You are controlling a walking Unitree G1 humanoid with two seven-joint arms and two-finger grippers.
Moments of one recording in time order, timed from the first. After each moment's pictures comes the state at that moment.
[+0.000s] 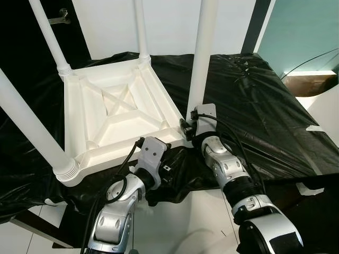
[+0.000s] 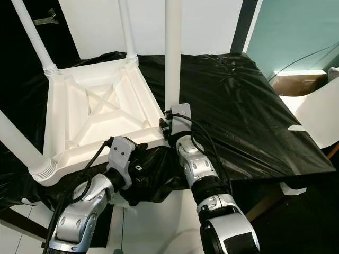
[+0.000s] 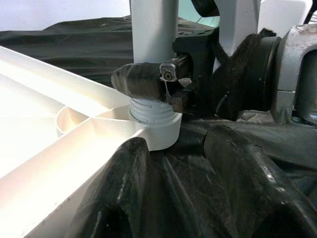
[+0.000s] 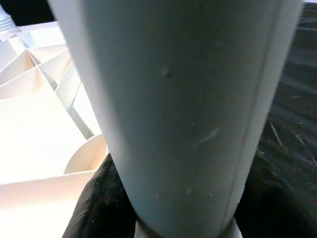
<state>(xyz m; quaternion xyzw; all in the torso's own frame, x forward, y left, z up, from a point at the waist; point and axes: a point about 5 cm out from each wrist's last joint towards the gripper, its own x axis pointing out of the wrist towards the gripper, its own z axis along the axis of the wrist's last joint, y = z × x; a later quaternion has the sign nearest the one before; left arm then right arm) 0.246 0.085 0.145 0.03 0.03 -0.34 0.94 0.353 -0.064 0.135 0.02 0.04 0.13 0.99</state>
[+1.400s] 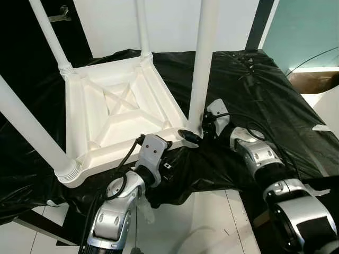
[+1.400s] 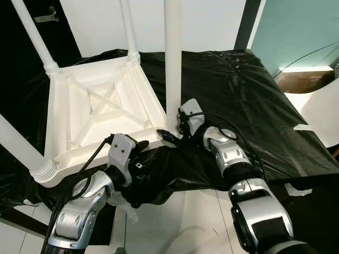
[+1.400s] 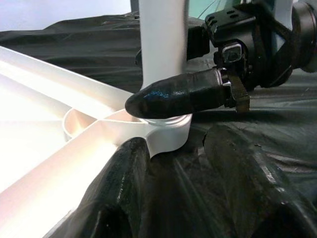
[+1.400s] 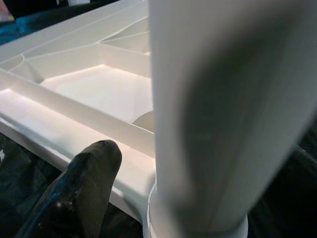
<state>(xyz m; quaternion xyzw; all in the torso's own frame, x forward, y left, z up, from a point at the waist) 0.248 0.086 0.148 0.03 0.02 -0.35 0.94 0.364 -0.105 0.151 -0.12 0.02 0.43 0.90</state>
